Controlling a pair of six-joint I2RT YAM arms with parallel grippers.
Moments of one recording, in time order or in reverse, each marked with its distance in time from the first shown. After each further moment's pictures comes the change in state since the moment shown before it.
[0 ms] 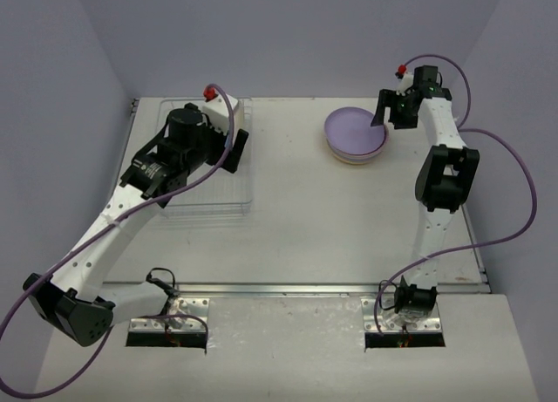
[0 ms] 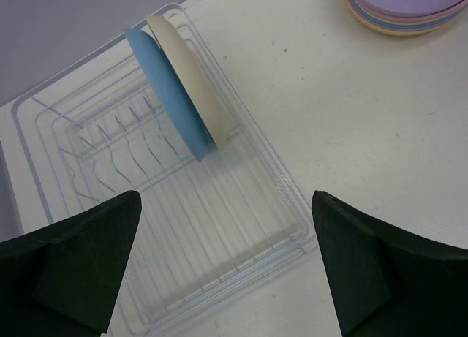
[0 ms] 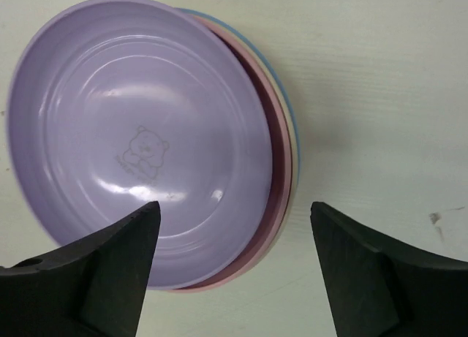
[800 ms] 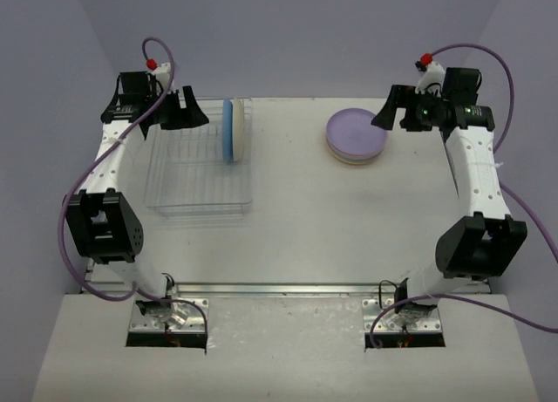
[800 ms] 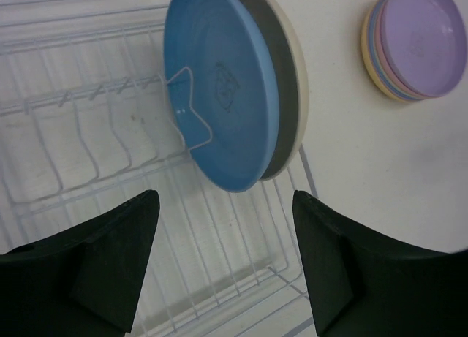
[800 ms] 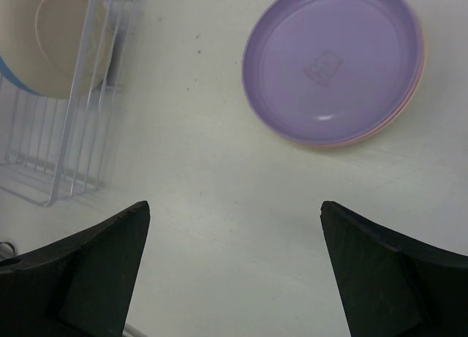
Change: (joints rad) left arm 0.548 0.489 0.267 -0.012 0.613 -0.229; right arm 0.000 -0.710 -0.466 0.033 -0.204 0.031
